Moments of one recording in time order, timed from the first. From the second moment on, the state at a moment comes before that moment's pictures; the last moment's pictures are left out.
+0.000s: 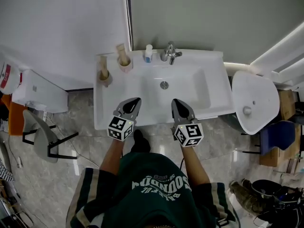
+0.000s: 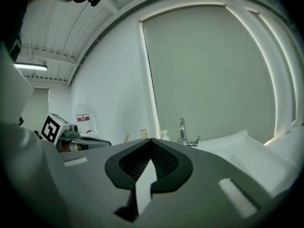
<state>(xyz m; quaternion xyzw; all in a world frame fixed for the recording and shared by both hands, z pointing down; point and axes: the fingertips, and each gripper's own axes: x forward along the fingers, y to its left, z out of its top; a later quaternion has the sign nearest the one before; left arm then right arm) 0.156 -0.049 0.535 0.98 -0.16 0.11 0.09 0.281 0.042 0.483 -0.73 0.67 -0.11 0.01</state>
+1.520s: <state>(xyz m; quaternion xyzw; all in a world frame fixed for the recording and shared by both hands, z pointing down) 0.073 -0.207 0.561 0.94 -0.28 0.11 0.13 0.215 -0.228 0.555 -0.61 0.77 -0.17 -0.09</state>
